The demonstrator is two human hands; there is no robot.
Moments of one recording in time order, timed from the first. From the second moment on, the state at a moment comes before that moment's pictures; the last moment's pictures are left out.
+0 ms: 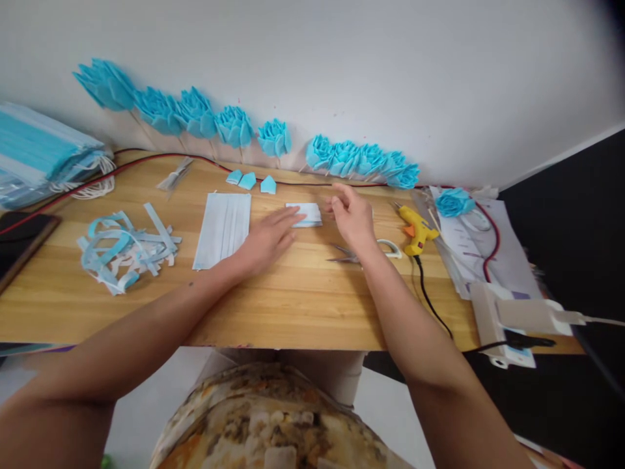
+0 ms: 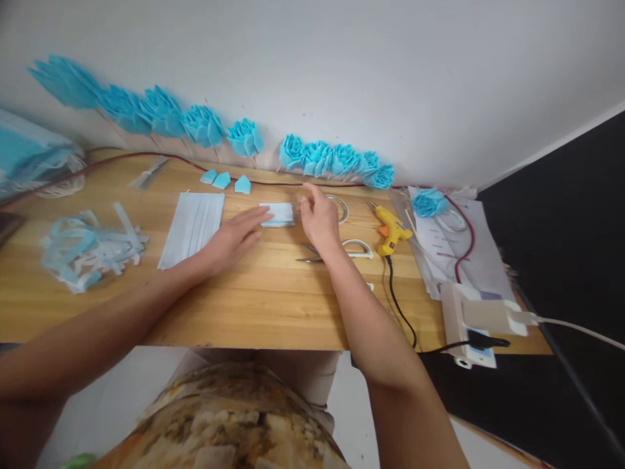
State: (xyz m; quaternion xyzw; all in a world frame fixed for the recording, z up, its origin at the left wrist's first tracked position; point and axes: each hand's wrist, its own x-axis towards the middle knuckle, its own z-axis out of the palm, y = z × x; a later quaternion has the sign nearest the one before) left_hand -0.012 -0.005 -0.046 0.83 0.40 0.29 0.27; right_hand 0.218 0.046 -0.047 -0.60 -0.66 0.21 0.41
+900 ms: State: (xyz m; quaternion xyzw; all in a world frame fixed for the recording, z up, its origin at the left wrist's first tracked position) left_hand -0.016 0.000 -0.044 0.85 0.39 0.30 0.17; right_hand 0.206 0.027 -0.023 -0.54 -0.77 0.13 0.32
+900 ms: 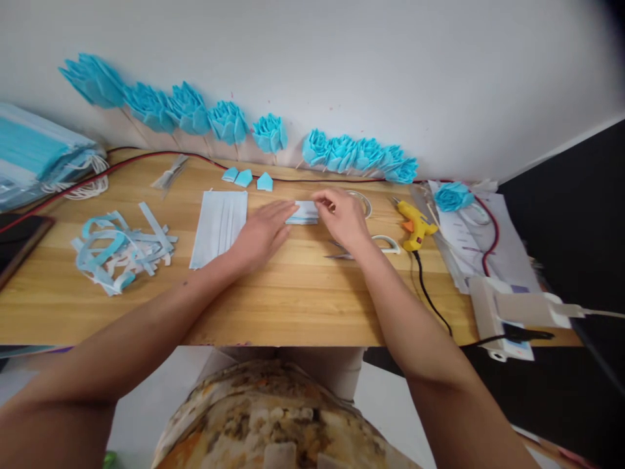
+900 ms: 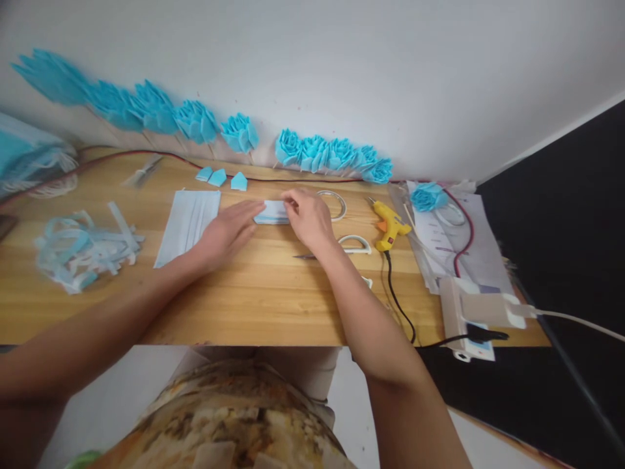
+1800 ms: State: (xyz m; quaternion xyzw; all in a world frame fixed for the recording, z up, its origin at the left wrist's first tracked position) left_hand -0.006 -0.015 -0.044 0.90 0.39 0.15 0.13; right_hand 0.181 0.122 -0.014 -0.46 -0.87 0.17 -0.01
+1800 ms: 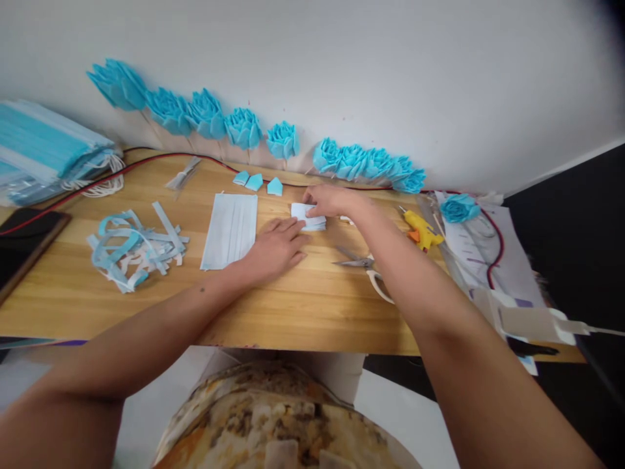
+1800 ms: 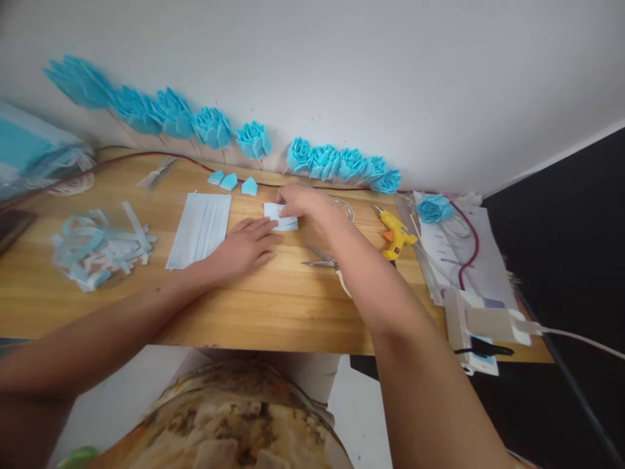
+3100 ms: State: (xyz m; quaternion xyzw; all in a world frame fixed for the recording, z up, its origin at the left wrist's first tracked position) left_hand -0.023 0.000 -0.040 0.74 0.51 0.36 0.24; right_hand 0.175 0.011 -0.026 -0.48 -0.77 0.32 0.27
